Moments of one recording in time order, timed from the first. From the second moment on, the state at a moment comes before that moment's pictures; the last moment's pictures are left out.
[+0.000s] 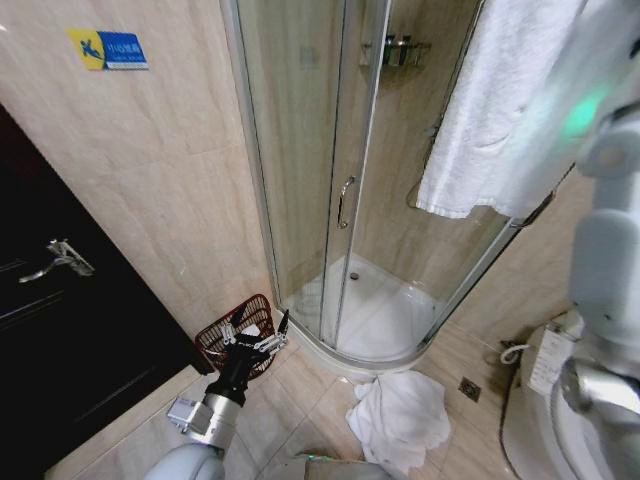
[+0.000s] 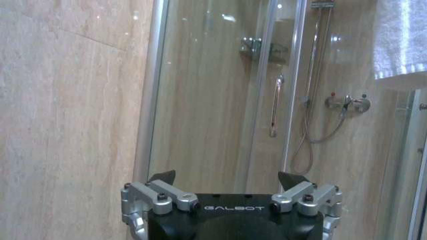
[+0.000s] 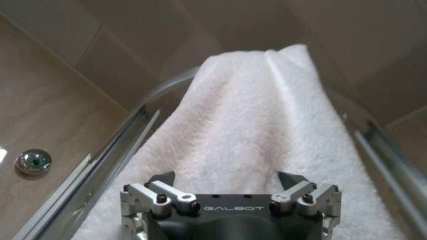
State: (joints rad) left arm 1.92 -1.61 -0.51 -2.50 -0.08 0.05 0.23; right arm 0.00 0.94 0.35 1.78 0.60 -0.03 0.14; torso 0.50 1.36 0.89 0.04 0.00
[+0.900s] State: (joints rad) left arm 1.92 -1.61 -0.51 -2.50 -0.08 0.05 0.23; right arm 0.15 1.13 0.18 1.70 0.48 -0.11 0.22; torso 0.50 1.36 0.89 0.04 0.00
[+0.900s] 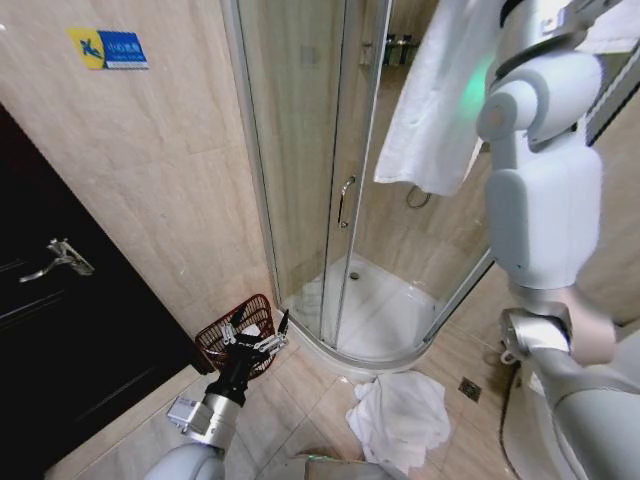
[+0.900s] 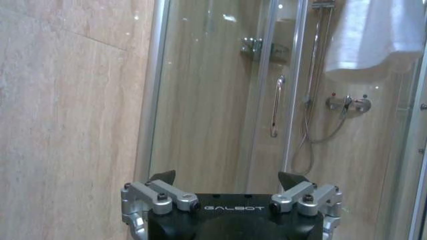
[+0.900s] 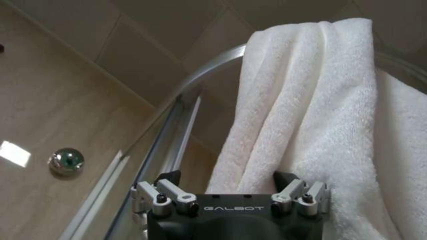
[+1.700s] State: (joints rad) left arm 1.92 -1.61 -0.51 -2.50 -0.08 0.05 0.23; right arm 0.10 0.92 0.37 1.67 0.41 -0.12 0.13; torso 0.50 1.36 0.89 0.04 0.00
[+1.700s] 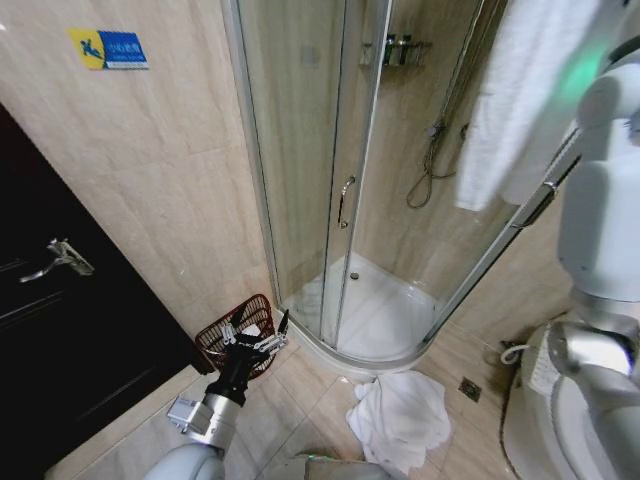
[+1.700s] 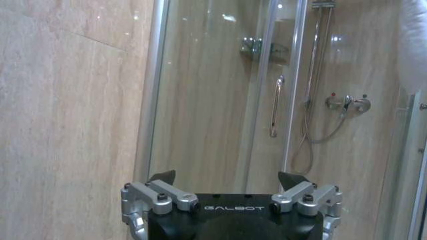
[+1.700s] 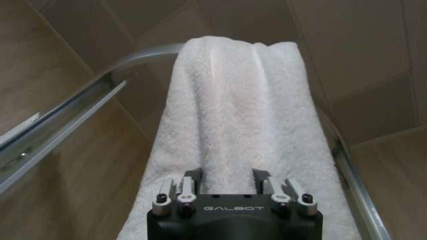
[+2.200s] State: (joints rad) left arm 1.92 -1.61 -0.51 -2.50 -0.08 0.05 0.23; right arm 0.06 0.87 0.39 1.72 0.49 -0.10 0.13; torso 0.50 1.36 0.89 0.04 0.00
